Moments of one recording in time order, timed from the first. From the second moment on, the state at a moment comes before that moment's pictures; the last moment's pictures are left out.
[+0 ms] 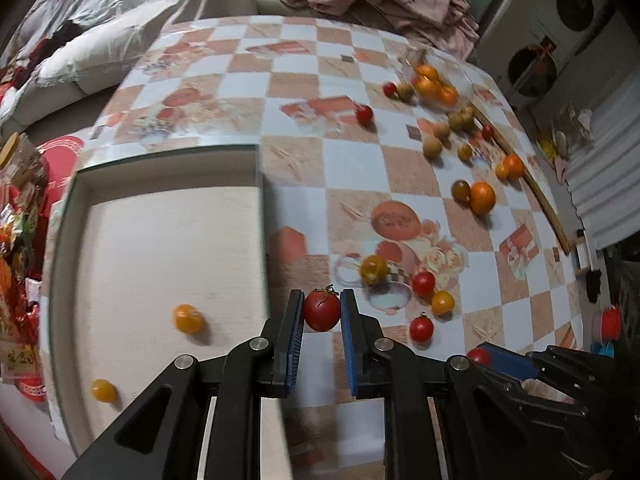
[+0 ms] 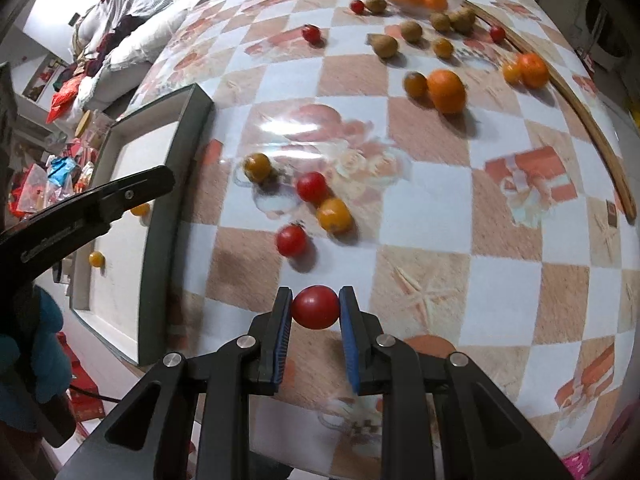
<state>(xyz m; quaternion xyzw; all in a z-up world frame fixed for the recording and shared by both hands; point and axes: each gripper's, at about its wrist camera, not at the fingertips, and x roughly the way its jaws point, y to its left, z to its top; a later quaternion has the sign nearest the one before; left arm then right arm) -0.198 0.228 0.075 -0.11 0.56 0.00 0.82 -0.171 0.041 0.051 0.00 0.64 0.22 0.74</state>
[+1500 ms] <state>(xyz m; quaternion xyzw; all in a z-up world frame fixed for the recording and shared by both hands) -0.191 0.384 0.023 -0.13 0.57 0.15 0.80 -0.096 0.265 0.039 -0.11 0.59 0.30 0.74</state>
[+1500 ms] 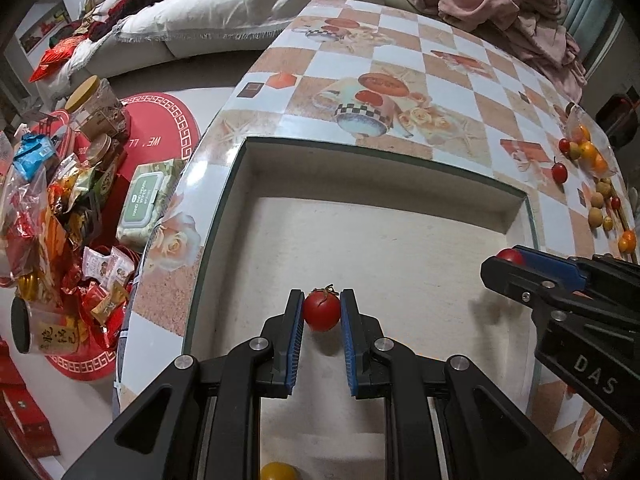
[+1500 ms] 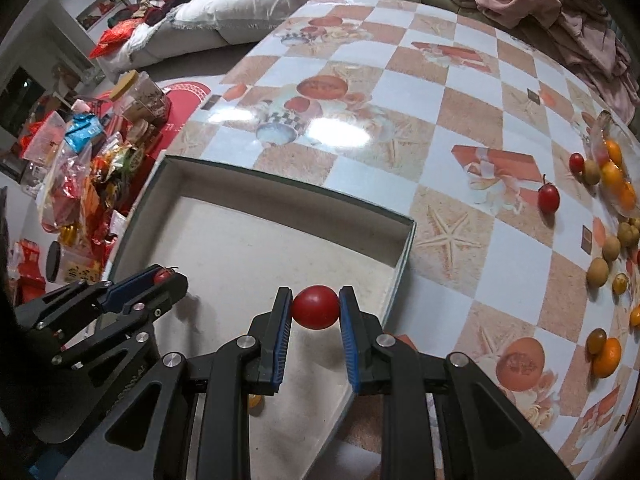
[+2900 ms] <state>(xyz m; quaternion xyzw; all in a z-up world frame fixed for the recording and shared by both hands) -0.201 0.364 0.031 -0.08 0.56 0.12 0.81 -0.095 0.221 0.081 -0.04 0.57 0.29 0.77</state>
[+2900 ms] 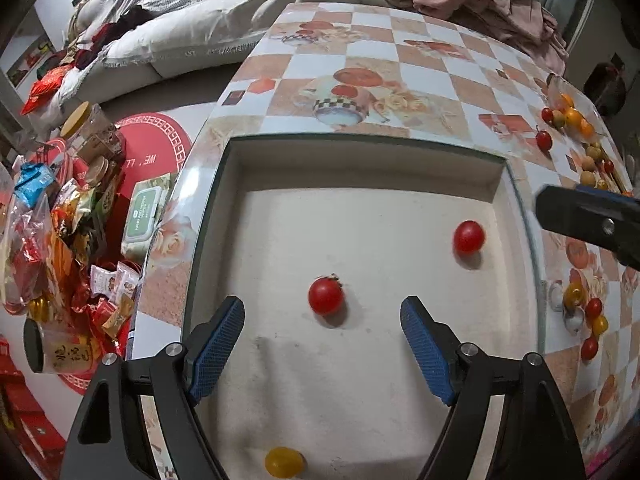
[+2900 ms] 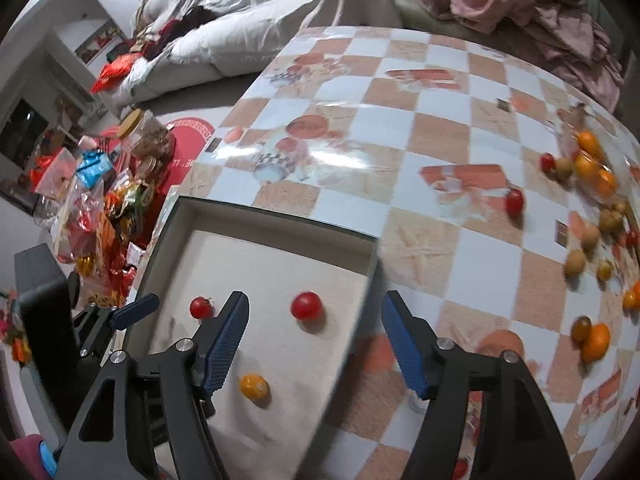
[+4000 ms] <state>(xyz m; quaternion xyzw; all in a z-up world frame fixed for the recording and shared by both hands) -0.044 0.135 0.050 -0.03 0.56 -0.01 0.83 -0.001 -0.080 0.042 0.08 0.60 0.05 0.80</state>
